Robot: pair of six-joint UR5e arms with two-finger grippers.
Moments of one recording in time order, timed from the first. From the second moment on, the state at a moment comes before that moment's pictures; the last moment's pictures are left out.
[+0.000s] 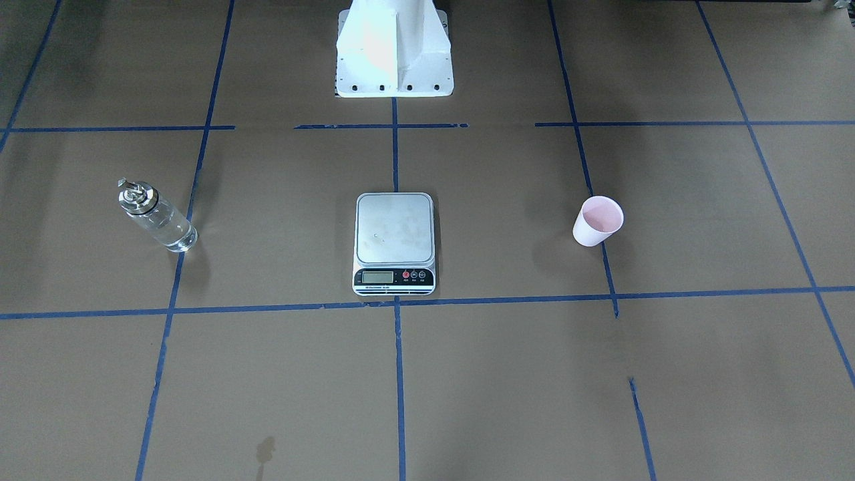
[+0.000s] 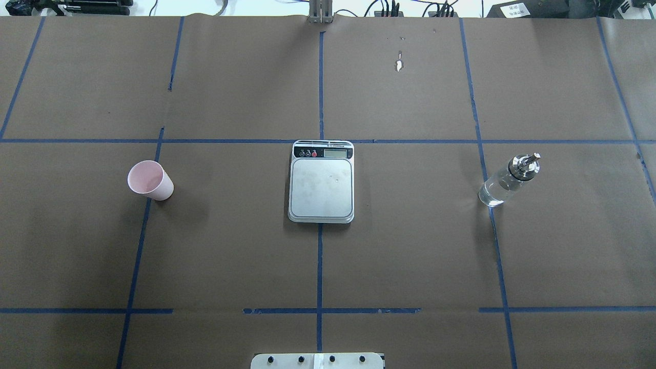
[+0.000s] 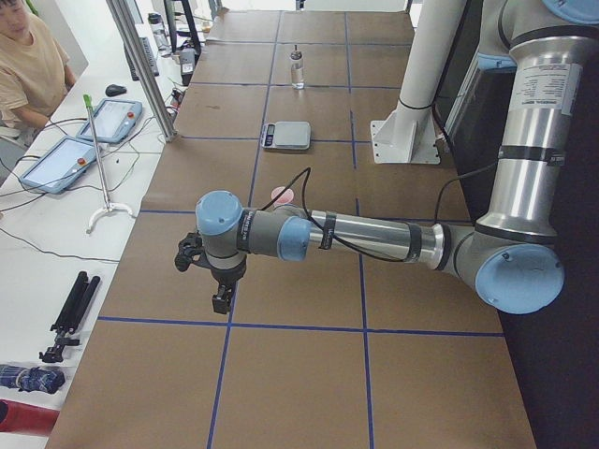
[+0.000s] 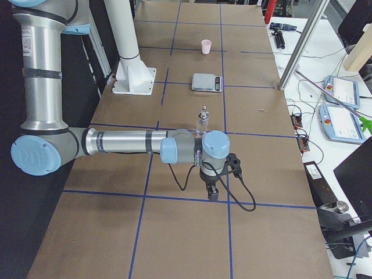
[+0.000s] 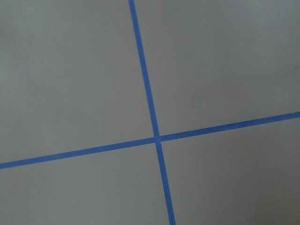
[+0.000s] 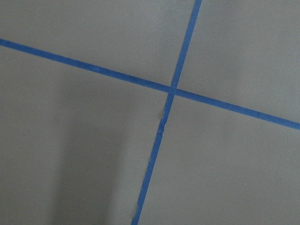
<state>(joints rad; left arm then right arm) -1.59 -1.64 -1.63 -1.59 -2.32 0.05 1.54 -1.59 1.63 -1.58 2.33 -0.21</state>
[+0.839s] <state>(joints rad) -1.60 -1.61 -1.70 -1.61 -2.32 0.06 1.55 -1.73 1.58 -1.17 2.46 -0.15</state>
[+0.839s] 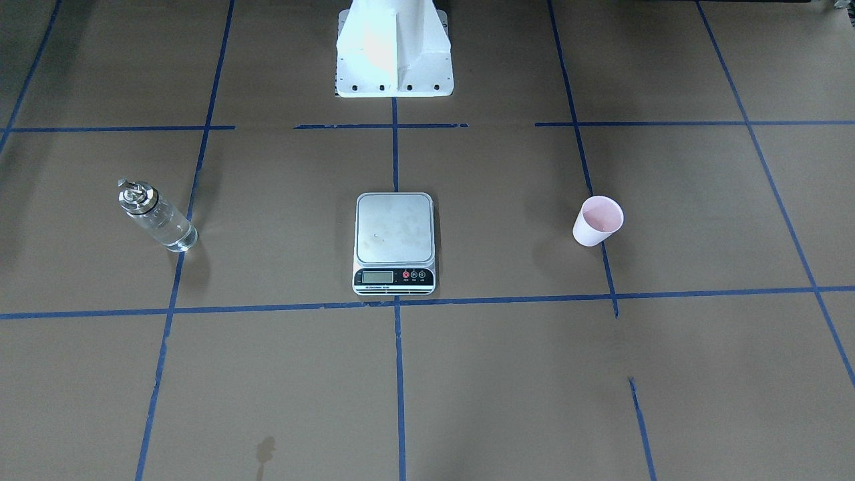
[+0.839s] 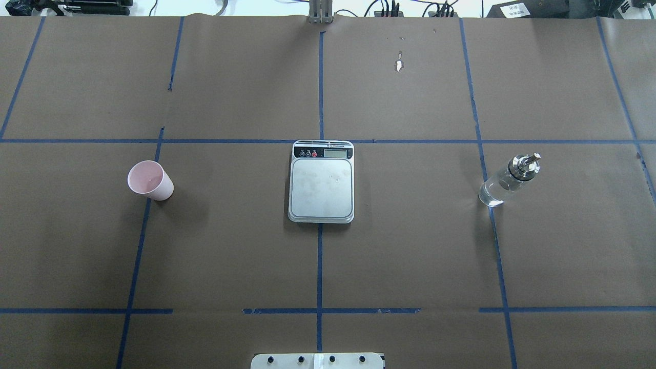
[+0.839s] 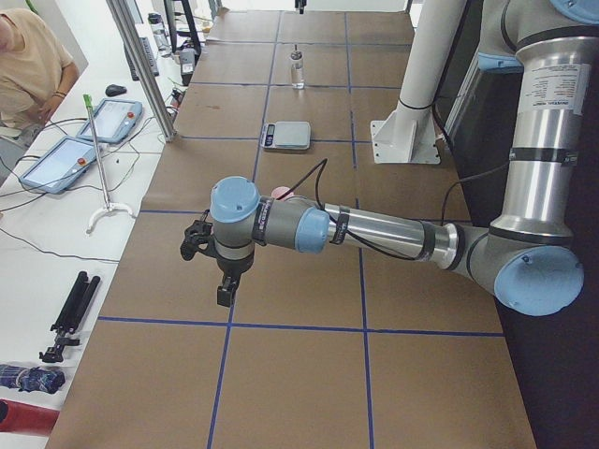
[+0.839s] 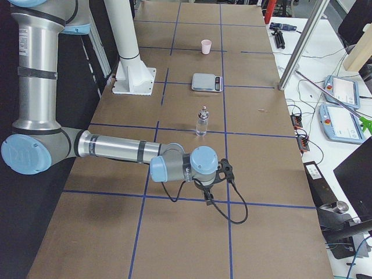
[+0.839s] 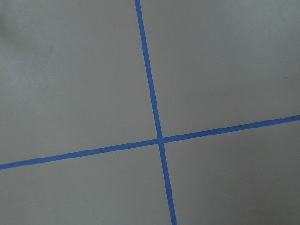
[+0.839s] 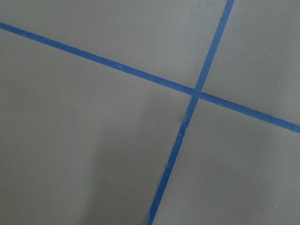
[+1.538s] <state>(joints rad) -1.46 -1.61 -1.70 -1.82 -2.51 -0.08 1.49 -1.75 1.59 -0.89 2.48 0.32</state>
